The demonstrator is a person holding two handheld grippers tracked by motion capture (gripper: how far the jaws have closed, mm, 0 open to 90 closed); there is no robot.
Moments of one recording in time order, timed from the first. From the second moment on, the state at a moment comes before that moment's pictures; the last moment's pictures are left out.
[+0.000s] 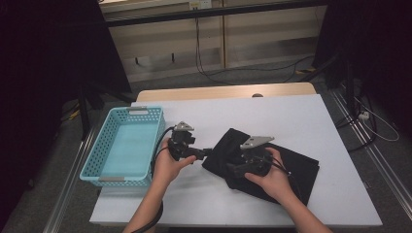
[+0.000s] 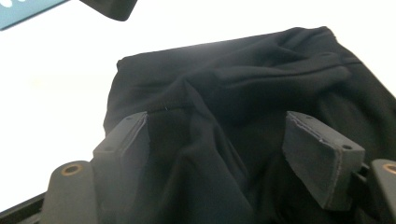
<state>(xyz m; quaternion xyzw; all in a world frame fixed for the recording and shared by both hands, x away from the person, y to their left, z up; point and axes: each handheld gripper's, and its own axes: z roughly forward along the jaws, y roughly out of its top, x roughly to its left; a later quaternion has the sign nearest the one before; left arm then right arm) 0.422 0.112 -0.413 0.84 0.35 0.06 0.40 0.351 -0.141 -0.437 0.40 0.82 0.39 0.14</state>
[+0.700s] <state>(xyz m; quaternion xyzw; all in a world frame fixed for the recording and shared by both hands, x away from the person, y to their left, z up) 0.422 0.118 -0.412 0.84 0.36 0.06 0.40 0.347 -0.210 -0.431 0.50 0.77 0.36 0.17</state>
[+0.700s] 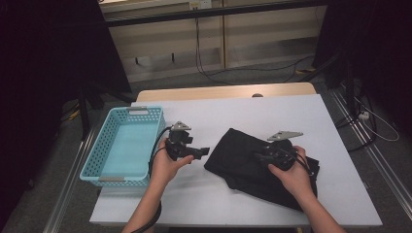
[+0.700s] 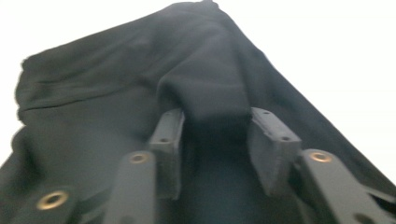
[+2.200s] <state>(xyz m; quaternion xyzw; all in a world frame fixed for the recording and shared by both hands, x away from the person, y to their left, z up) 0.424 0.123 -0.412 0.85 0.35 0.08 0.39 0.354 -0.233 -0.427 0.49 0.77 0.37 0.18</state>
